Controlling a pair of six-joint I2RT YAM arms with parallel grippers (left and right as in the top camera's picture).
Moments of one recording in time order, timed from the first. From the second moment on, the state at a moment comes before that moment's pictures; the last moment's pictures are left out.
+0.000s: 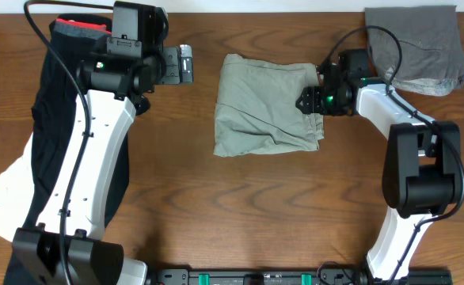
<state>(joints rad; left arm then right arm) -0.18 1.64 1.67 -0.91 -0.01 -0.17 0.08 2.09 1.36 -0.45 -0.39 0.13</state>
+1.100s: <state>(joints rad) -0.18 1.64 1.67 -0.91 -0.01 -0.17 0.10 2.14 1.40 -0.56 -0.62 0.16</state>
